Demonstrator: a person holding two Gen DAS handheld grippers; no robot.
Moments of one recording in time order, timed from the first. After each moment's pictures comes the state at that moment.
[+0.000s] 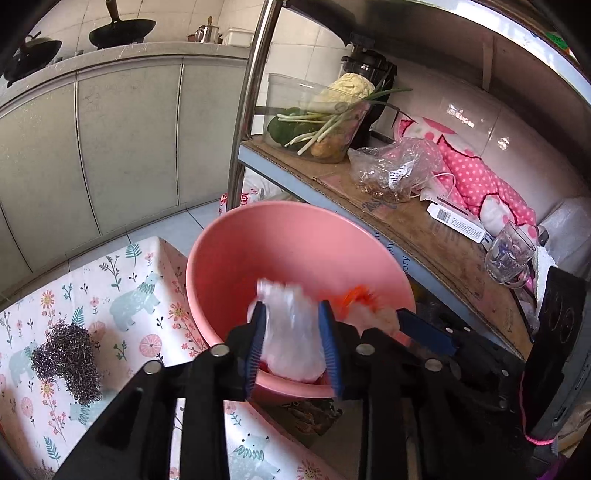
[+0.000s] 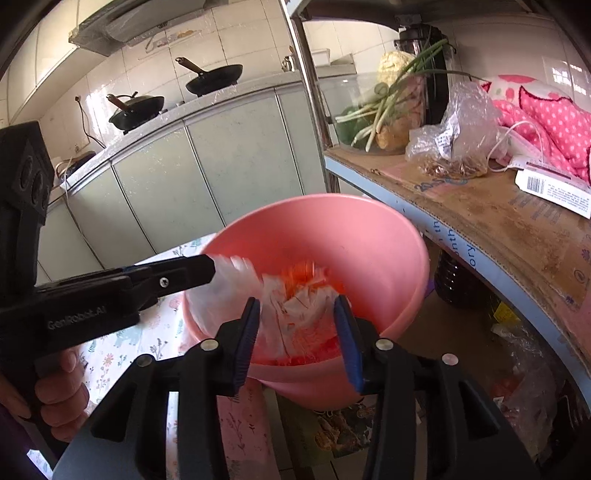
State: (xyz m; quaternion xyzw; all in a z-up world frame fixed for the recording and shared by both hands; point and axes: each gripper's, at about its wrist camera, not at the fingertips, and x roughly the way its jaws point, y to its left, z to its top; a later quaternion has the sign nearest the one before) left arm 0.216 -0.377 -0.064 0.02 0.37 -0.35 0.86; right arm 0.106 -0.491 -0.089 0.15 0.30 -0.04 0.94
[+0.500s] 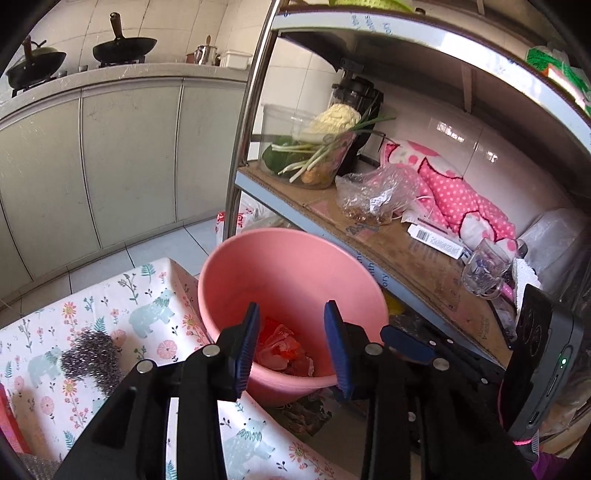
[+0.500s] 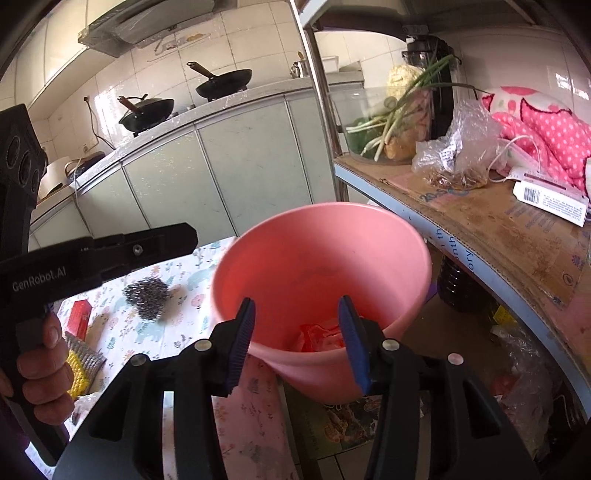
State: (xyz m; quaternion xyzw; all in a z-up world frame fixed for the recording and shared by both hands) left arm 0.191 -0.346 -0.021 0.00 0.33 -0.36 0.87; right arm 0.085 -0.474 -0.067 0.14 0.28 -0.02 0.95
